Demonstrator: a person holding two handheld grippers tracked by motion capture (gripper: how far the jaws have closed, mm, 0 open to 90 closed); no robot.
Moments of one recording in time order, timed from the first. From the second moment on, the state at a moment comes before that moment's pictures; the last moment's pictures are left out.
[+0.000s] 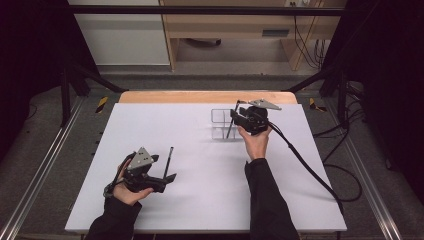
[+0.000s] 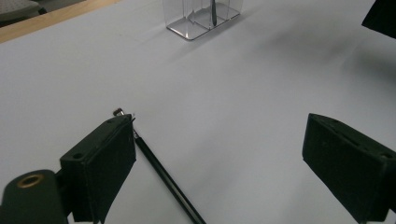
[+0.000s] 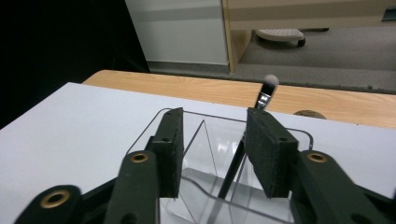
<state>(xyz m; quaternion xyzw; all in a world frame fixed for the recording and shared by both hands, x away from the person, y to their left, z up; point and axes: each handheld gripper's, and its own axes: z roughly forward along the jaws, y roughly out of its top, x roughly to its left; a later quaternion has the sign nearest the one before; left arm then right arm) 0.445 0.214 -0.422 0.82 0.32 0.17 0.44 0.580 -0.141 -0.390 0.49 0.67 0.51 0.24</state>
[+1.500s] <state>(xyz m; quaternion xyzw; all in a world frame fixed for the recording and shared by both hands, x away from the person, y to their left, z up) 0.448 0.220 -0.420 0.81 0.35 0.17 0.44 0.455 -0.196 -0.405 0.40 0.72 0.53 0.19</state>
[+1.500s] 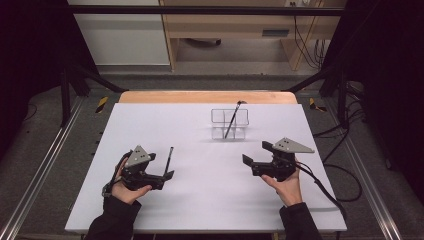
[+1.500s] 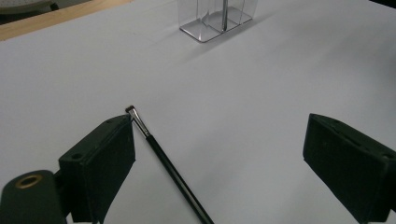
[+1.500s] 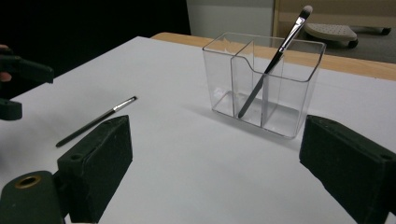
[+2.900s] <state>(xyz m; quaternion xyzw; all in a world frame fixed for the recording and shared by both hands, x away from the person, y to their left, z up) 0.486 0.208 -0.432 0.83 0.39 0.15 0.37 0.436 -0.215 -0.414 0.43 0.70 0.54 0.19</state>
